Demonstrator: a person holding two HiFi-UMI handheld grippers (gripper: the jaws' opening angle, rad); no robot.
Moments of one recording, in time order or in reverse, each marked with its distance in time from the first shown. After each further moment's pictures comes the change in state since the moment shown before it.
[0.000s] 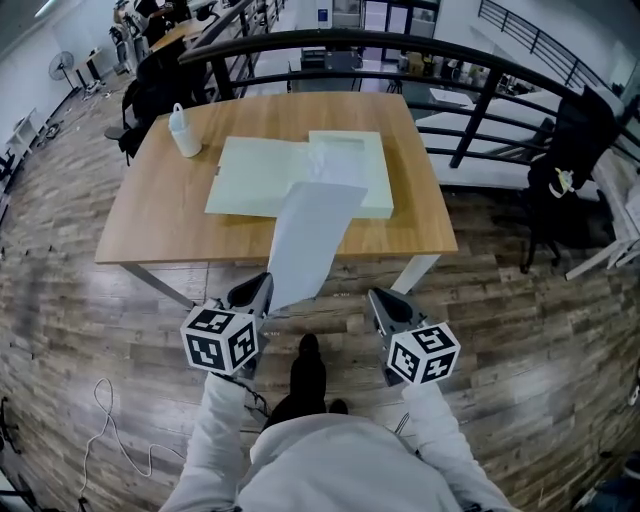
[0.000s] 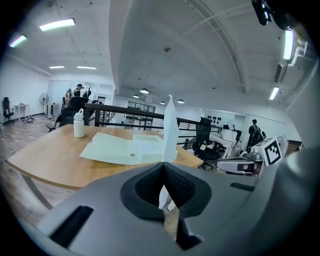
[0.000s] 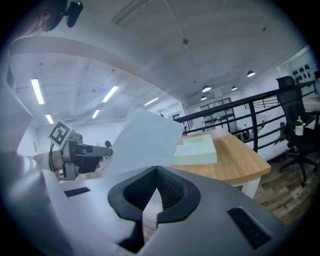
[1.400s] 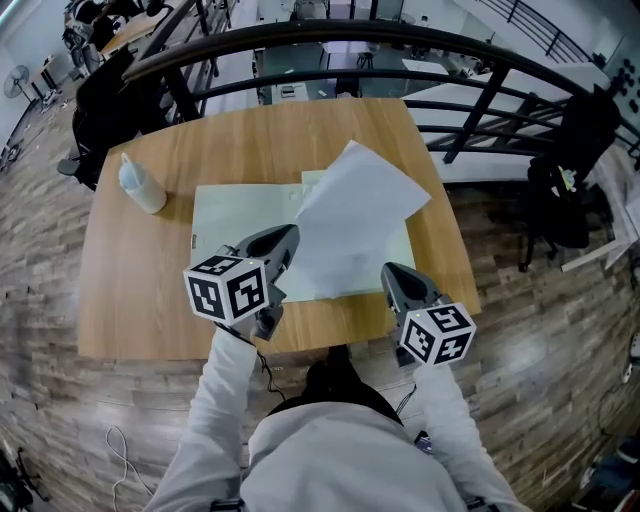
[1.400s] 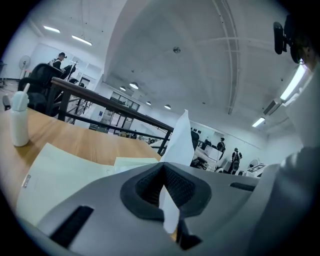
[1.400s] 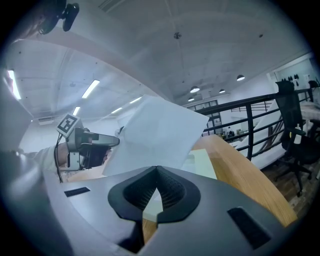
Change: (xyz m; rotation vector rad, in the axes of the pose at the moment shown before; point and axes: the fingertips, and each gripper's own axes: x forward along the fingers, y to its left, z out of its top) left arm 0.283 0.143 0.184 -0.138 -0.024 -0.317; right arm 0.244 -0.146 0.132 0.025 0.002 -0.174
